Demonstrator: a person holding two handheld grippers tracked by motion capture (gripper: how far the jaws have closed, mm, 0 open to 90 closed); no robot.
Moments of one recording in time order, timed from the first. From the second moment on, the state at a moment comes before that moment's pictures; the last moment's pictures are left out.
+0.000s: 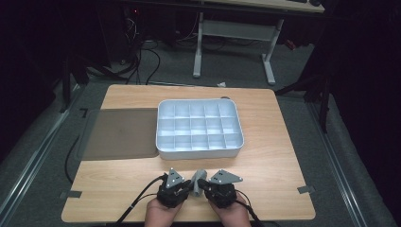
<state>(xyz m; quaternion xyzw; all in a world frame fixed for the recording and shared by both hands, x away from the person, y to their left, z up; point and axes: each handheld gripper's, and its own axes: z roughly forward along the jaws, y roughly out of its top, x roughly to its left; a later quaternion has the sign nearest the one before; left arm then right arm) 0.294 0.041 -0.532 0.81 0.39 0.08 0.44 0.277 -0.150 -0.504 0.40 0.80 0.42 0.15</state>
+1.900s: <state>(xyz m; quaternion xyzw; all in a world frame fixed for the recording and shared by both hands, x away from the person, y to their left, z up) 0.285 0.045 -0.519 0.80 0.33 0.09 0.49 0.290 -0.154 -0.526 0.39 0.81 0.43 0.11</state>
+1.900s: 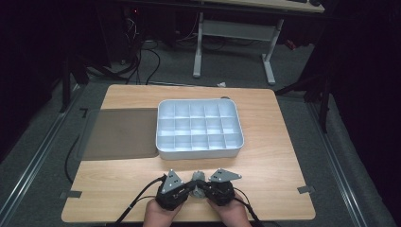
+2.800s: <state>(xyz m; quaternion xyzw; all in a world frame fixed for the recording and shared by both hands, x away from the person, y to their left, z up) 0.280 0.042 -0.528 0.81 0.32 0.11 0.47 0.275 -0.162 -0.513 0.39 0.80 0.43 0.14</state>
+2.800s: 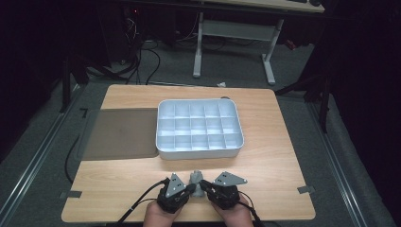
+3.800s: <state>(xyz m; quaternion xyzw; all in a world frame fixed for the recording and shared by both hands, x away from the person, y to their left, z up) 0.280 0.043 -0.531 0.82 0.32 0.11 0.46 0.288 -0.164 -0.497 0.40 0.79 0.44 0.13</state>
